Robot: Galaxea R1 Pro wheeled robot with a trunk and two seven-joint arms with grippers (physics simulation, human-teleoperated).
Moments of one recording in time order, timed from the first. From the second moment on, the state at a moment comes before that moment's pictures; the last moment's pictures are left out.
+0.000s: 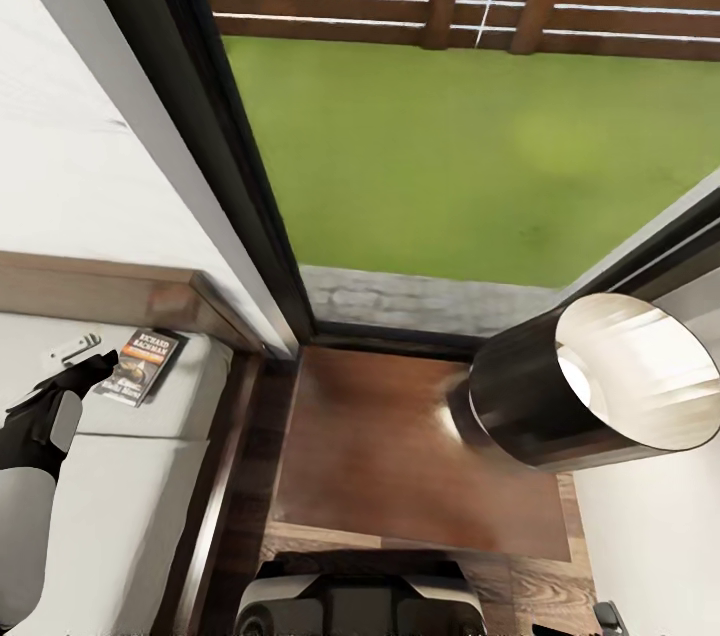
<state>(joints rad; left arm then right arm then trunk) -0.86 0.31 0.53 -0.67 0.10 0.20 0.01 -0.42 -0.41 -0.27 -0.06 -0.07 0.18 1.47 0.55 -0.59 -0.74</state>
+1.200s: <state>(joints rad) -0.86 0.38 0.58 -0.86 0.21 0.35 0.02 -0.42 -0.41 -0.27 -0.06 -0.07 0.18 1.47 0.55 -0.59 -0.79</state>
